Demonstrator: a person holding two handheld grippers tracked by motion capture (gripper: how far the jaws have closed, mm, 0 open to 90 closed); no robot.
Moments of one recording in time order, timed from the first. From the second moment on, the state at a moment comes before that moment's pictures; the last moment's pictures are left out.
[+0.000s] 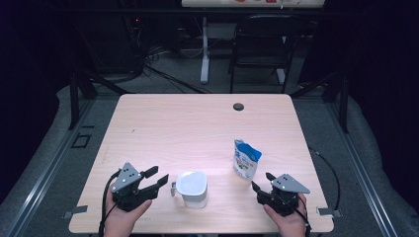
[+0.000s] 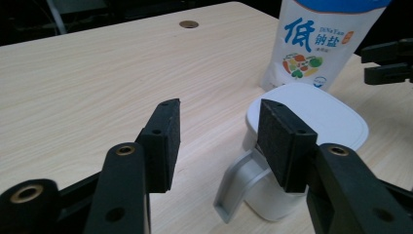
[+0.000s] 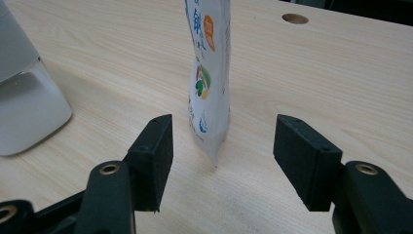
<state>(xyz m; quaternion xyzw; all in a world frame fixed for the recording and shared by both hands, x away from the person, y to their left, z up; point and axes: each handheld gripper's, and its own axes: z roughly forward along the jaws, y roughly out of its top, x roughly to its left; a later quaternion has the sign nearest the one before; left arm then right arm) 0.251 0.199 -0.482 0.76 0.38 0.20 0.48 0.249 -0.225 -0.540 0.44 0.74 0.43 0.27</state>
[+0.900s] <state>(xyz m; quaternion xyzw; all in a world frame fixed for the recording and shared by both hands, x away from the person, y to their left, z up) 0.241 0.272 -0.509 0.73 0.46 0.21 0.46 0.247 -0.228 -0.537 0.45 0.73 0.43 0.28</state>
